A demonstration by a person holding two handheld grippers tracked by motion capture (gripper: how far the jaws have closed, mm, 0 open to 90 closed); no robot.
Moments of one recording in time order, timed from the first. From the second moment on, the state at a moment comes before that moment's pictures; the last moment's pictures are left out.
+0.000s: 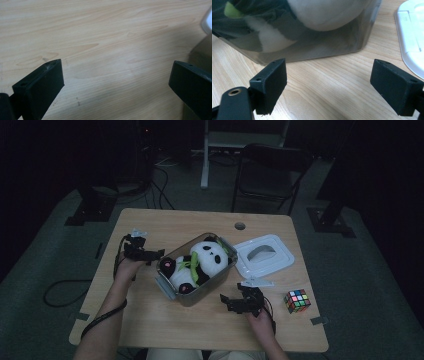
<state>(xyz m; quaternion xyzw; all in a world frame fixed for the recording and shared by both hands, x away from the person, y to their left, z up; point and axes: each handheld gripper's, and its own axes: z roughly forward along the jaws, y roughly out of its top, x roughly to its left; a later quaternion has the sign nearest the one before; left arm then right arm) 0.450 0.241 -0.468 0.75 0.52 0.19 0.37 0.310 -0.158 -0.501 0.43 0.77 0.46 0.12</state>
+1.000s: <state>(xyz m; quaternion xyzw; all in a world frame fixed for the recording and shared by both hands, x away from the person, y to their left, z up) 0.414 0.208 -0.489 0.80 0.46 0.17 0.36 0.312 -0.167 -0.503 0.45 0.76 0.45 0.13</state>
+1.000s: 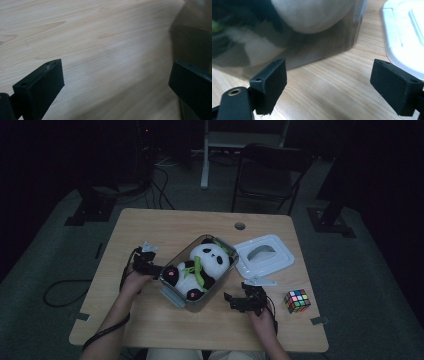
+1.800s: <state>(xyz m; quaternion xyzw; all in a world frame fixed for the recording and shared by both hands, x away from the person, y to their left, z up) 0.365 0.165 -0.491 0.82 0.40 0.16 0.39 0.308 -0.201 -0.493 0.47 0.73 0.47 0.14</state>
